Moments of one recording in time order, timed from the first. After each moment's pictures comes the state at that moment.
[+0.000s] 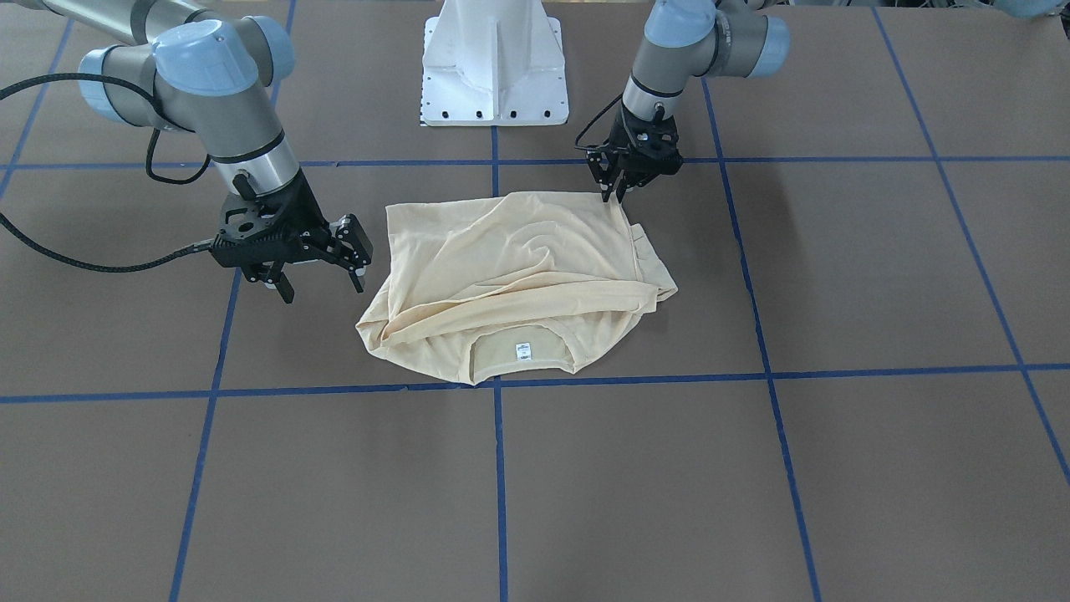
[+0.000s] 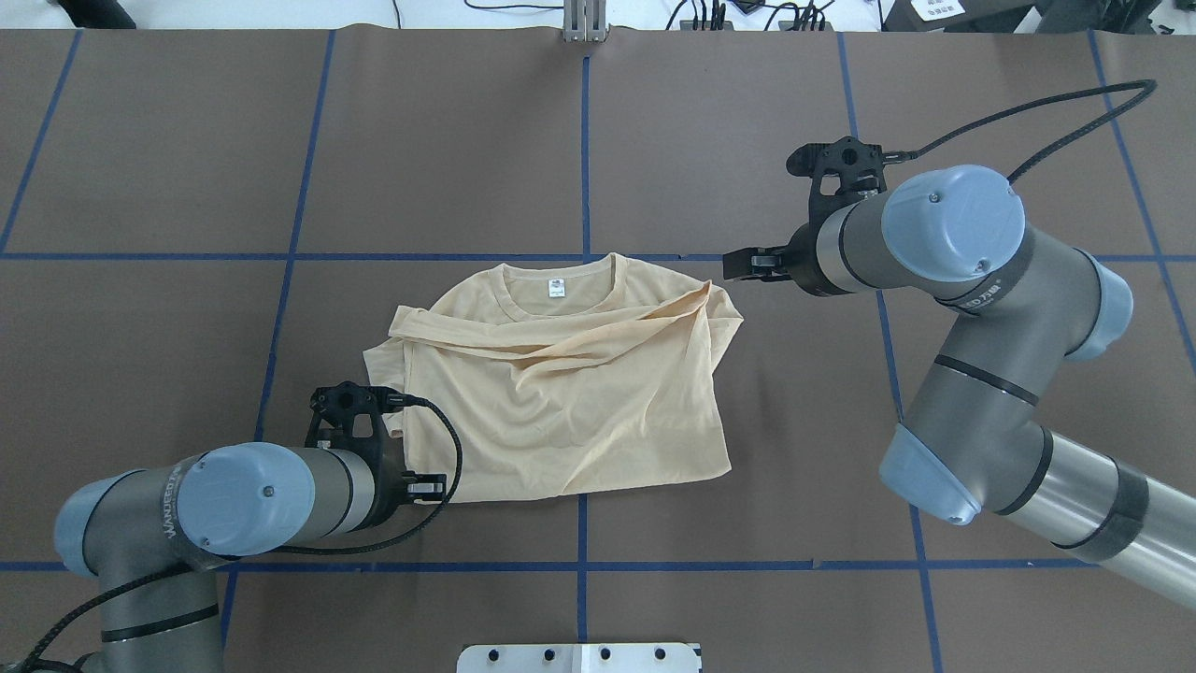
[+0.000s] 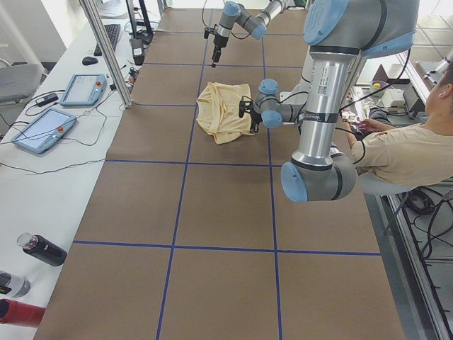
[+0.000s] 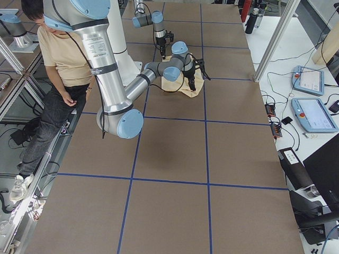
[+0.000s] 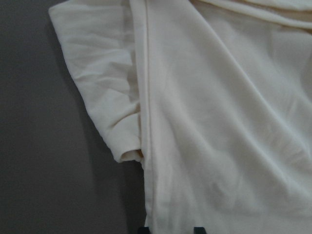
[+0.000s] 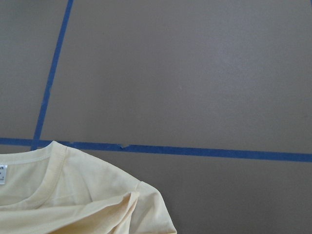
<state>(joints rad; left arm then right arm) -0.27 -1.81 -1.93 -1.94 -1.61 -1.39 0.66 -1.20 1.85 -1.26 1.75 1.11</state>
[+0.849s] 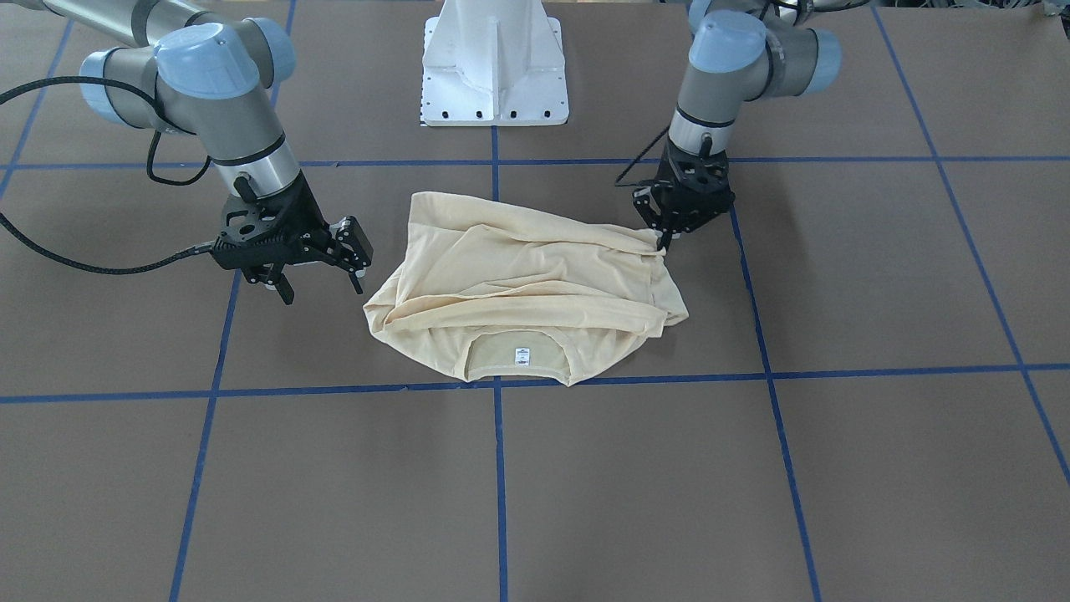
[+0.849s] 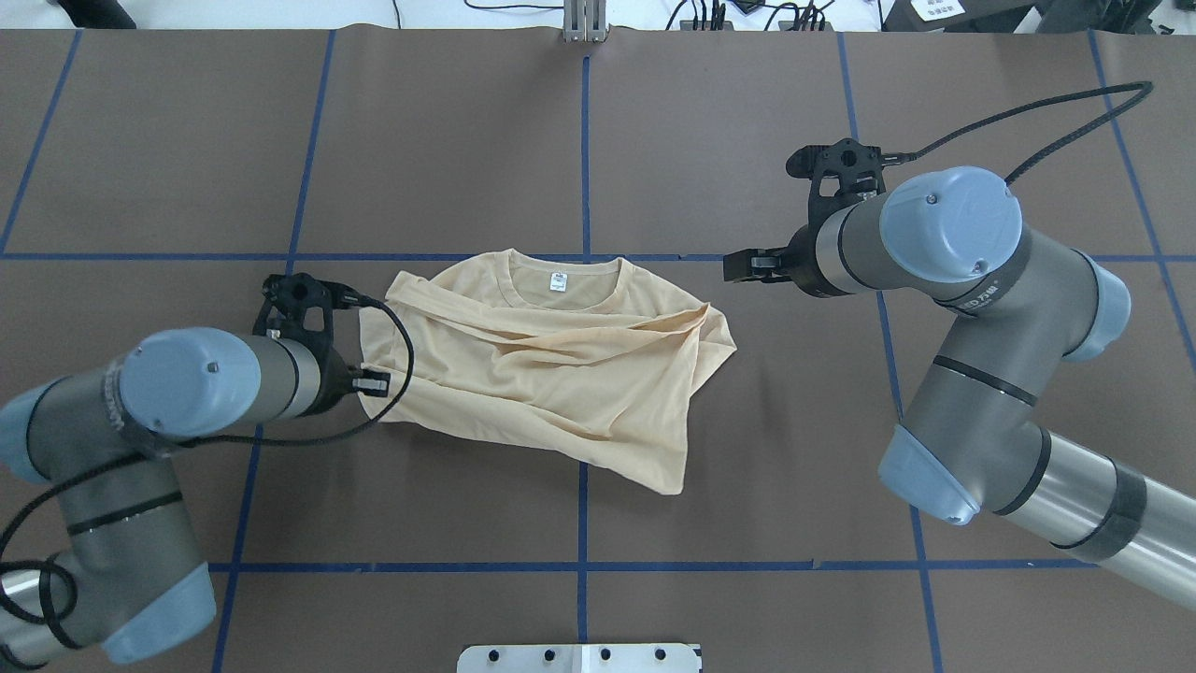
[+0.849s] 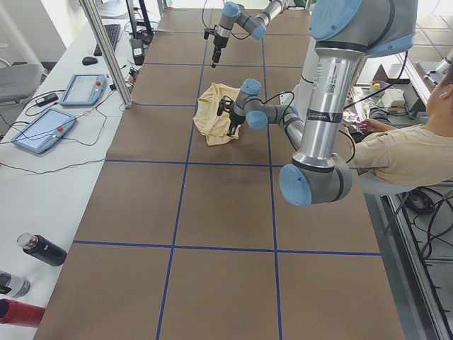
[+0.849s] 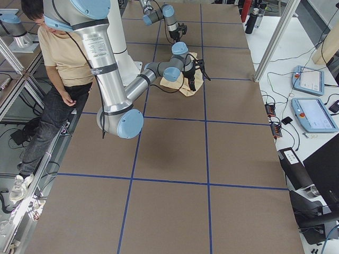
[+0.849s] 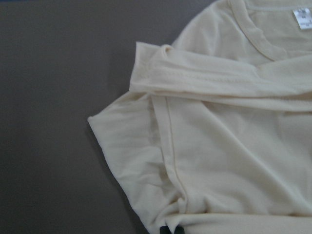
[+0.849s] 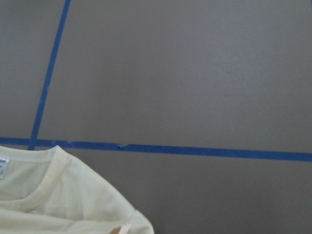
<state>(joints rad) -0.53 -1.81 -1.86 -1.91 -1.61 -1.04 0.66 -1.20 1.84 -1.26 1.75 1.11</state>
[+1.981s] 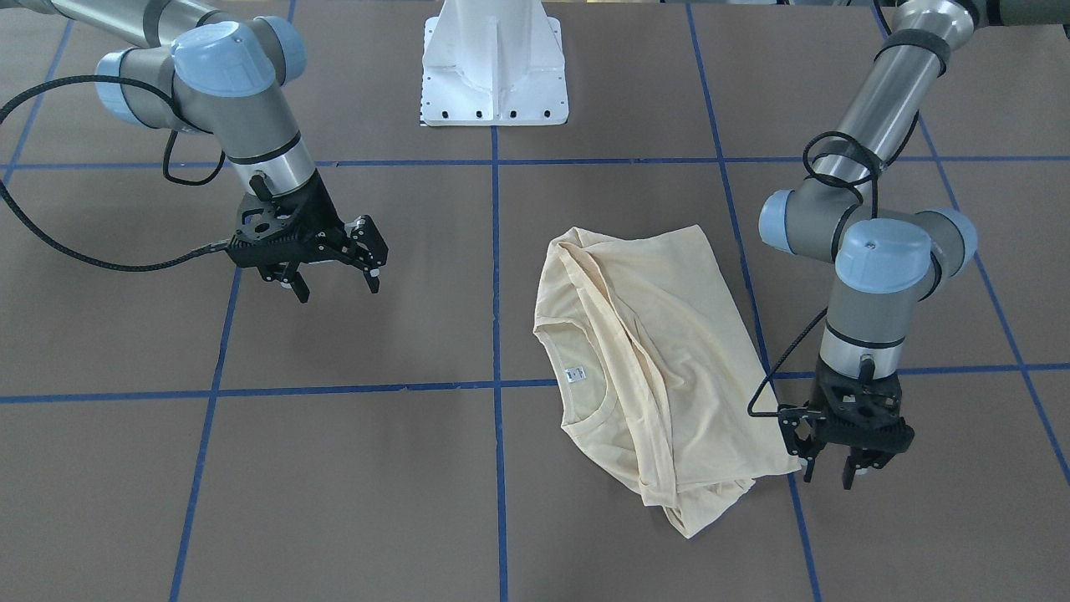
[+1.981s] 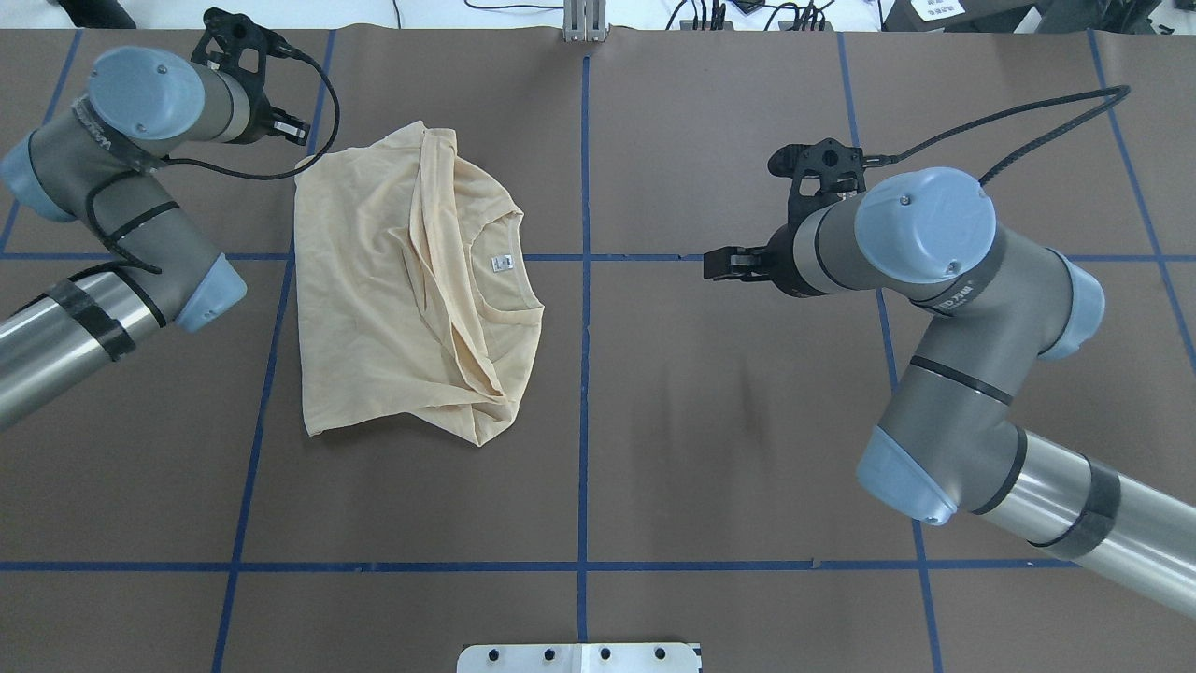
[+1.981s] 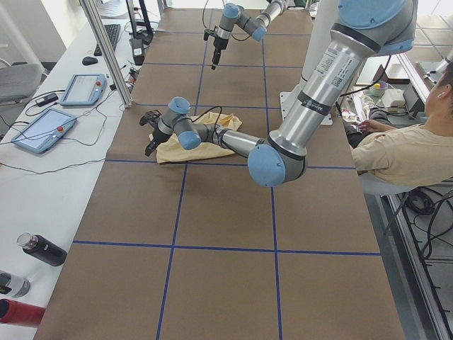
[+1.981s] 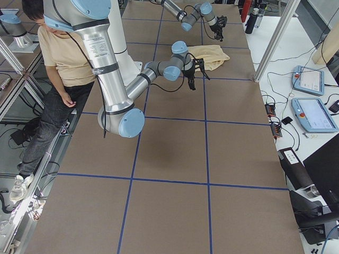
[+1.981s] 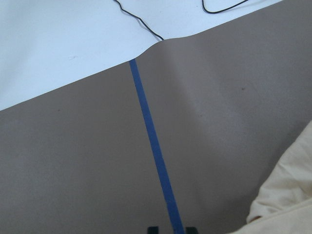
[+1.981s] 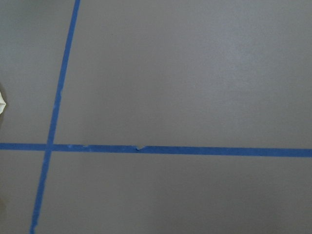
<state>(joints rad) -0.94 -2.13 -1.20 -2.28 -1.67 -0.54 0.64 -1.14 1.81 -1.27 1.74 1.18</state>
